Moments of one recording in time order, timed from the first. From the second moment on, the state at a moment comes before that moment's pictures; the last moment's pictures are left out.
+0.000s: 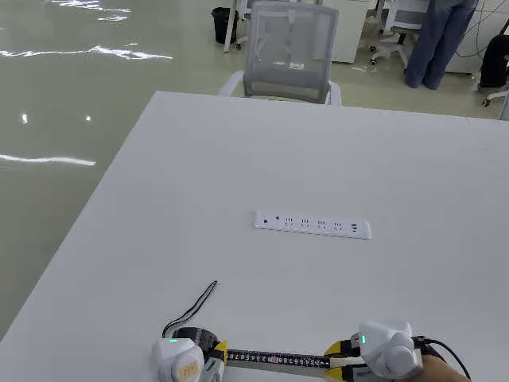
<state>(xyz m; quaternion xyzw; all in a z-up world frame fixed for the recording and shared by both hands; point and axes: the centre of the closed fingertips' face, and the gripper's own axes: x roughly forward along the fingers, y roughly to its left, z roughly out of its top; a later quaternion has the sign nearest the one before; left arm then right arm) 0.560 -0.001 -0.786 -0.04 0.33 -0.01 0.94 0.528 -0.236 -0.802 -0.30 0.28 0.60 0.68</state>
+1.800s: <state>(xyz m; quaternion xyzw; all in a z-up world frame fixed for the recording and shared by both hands) 0.560 -0.001 -0.786 -0.04 0.33 -0.01 0.94 0.531 -0.213 -0.805 -0.29 0.29 0.61 0.68</state>
